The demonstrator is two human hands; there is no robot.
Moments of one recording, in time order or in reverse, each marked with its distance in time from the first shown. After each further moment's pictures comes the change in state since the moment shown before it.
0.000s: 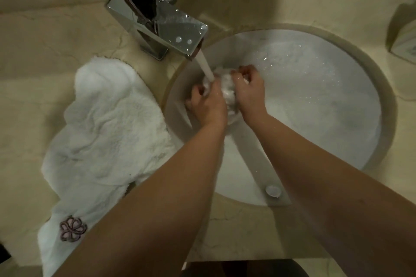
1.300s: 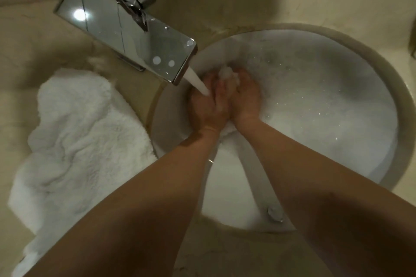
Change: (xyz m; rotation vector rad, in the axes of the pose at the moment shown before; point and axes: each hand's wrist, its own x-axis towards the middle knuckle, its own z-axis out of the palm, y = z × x) left_hand 0.050 -0.026 0.023 0.402 -0.099 0.849; right_hand 0.029 0.024 0.018 -0.348 0.016 -0.074
